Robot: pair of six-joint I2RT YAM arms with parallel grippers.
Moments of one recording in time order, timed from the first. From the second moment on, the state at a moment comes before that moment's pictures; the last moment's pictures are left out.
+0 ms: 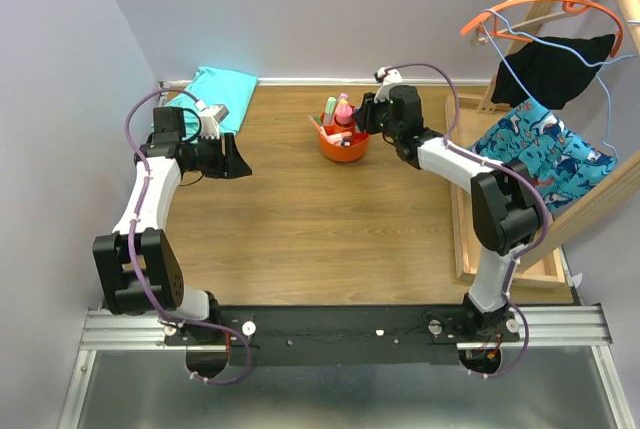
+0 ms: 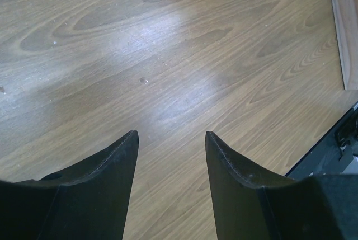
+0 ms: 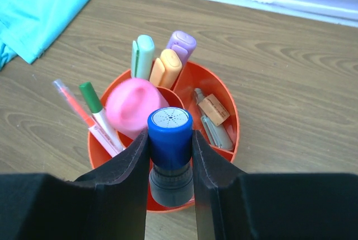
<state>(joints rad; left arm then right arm) 0.12 1.44 1.14 -0.64 0.77 0.12 0.42 1.87 1.31 0.27 -0.08 0.16</state>
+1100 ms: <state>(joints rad) 0.12 1.46 1.15 -0.64 0.77 0.12 0.42 1.90 1.31 0.24 -0.04 0.25</state>
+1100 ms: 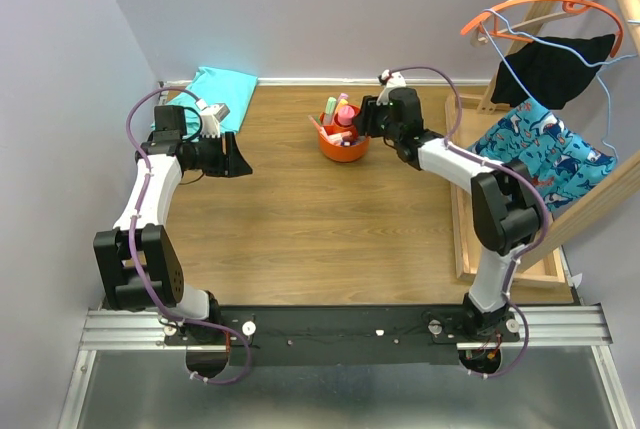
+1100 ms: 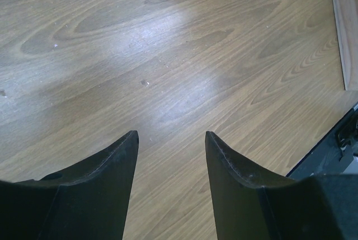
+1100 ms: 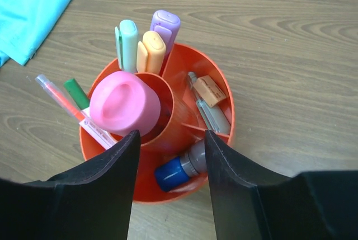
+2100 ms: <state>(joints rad) -0.08 1.46 1.14 -0.54 0.06 0.08 0.42 1.40 1.02 -0.27 0.08 0.22</state>
